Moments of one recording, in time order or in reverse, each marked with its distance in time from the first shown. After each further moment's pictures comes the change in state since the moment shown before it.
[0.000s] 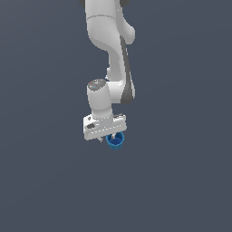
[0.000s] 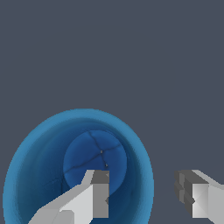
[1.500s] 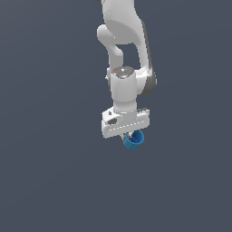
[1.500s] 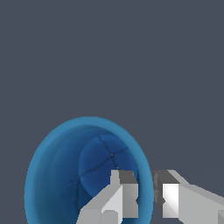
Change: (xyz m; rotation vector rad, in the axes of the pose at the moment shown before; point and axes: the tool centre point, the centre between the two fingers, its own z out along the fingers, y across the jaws) arm 0.064 -0.080 -0.047 0.000 -0.001 0.001
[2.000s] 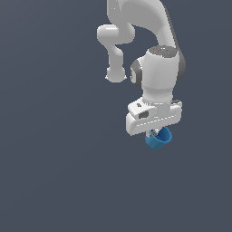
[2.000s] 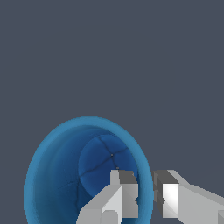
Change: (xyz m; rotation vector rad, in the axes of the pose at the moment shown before) arm 0.068 -0.082 -0.051 -0.001 0.001 -0.002
